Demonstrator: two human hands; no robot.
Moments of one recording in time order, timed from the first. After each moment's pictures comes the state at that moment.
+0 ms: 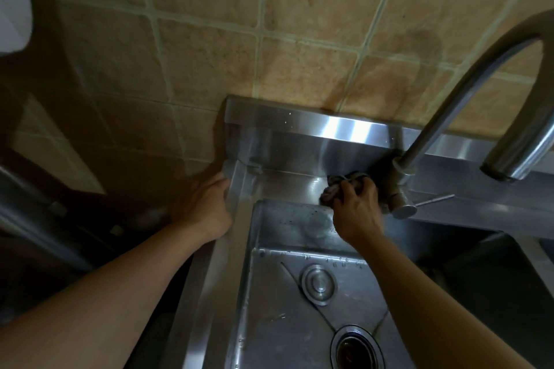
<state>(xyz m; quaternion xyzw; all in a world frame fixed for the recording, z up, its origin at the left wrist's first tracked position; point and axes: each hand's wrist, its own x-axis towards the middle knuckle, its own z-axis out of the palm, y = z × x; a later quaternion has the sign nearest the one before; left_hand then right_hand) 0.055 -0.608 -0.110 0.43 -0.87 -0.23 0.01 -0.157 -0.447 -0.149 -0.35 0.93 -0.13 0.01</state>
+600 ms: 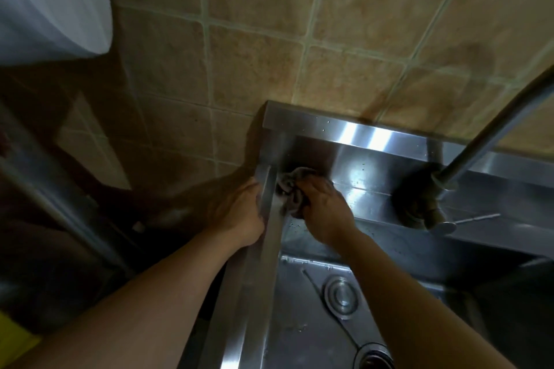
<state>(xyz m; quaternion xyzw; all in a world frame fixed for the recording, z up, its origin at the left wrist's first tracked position) 0.067 -0.611 -0.119 0.43 -0.86 -0.28 0.05 -0.096 -0.525 -0.150 -0.56 0.82 -0.14 0.06</state>
